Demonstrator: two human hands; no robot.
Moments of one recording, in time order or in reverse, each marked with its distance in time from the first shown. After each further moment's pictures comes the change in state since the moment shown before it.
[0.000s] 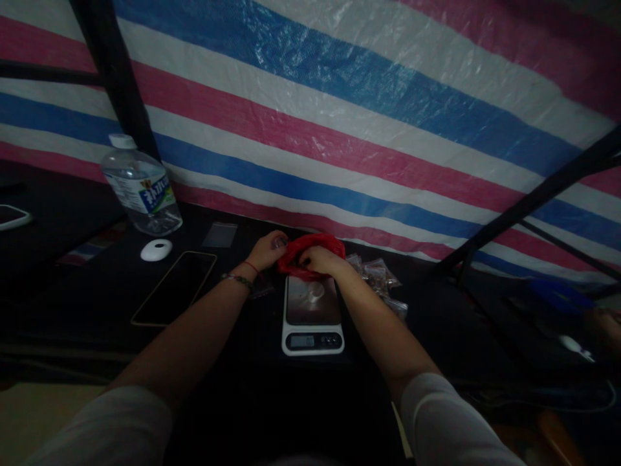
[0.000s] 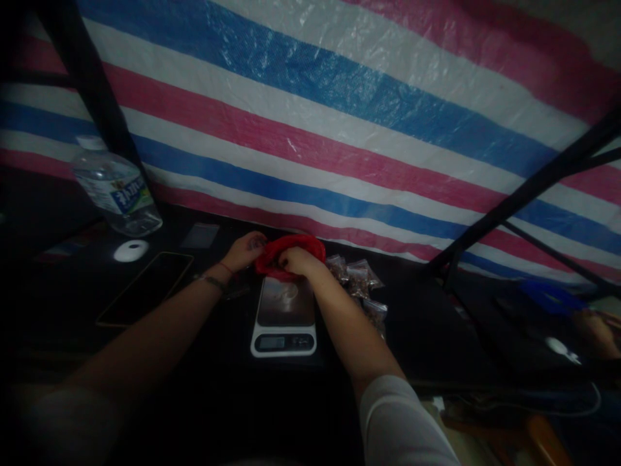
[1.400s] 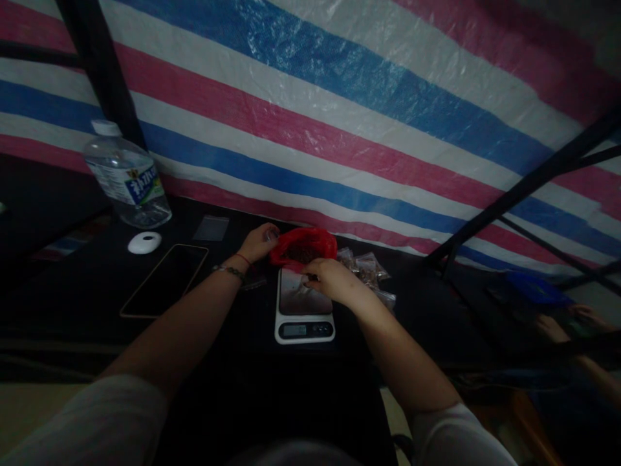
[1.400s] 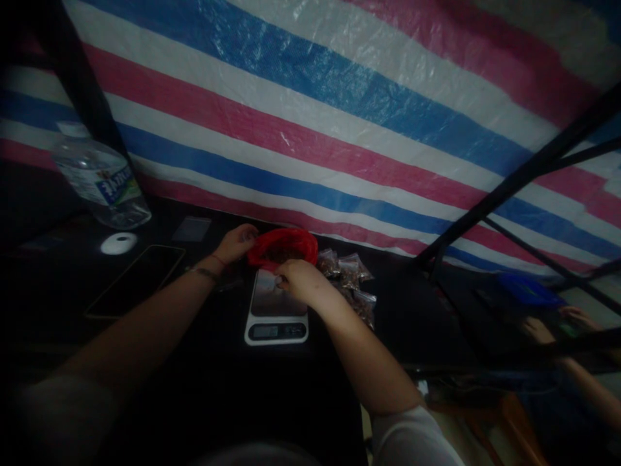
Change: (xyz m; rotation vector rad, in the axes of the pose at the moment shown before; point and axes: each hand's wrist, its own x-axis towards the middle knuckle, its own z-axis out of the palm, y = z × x) left_hand 0.005 -0.012 0.003 -0.038 0.020 -0.014; right_hand -0.108 -0.079 -0.022 -0.090 0.191 -0.013
